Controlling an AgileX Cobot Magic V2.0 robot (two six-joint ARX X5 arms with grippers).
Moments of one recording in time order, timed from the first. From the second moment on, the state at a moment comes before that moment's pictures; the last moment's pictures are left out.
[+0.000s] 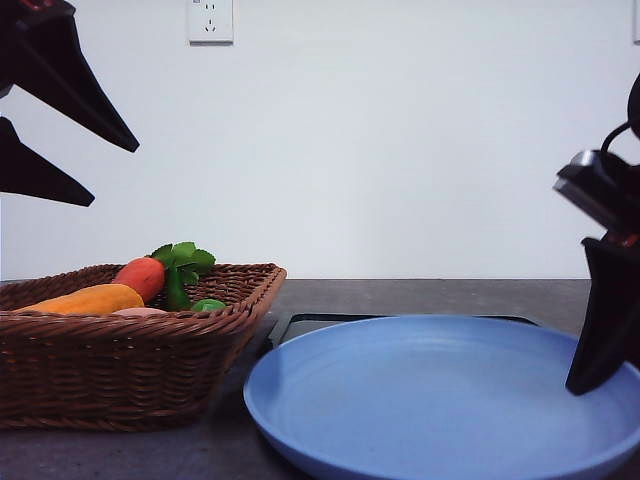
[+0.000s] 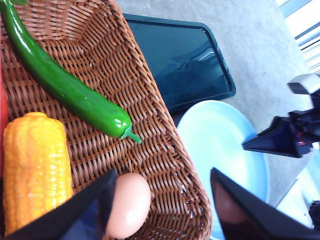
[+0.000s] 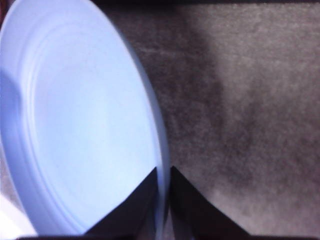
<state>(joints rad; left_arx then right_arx) -0.23 1.02 0.68 -0.38 0.61 -0.24 0.25 1.27 0.53 -0.41 -0.57 0.32</state>
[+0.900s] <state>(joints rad) -0.58 1.38 0.88 -0.61 0.14 0.17 0.10 0.83 0.53 -0.54 -0.55 0.33</state>
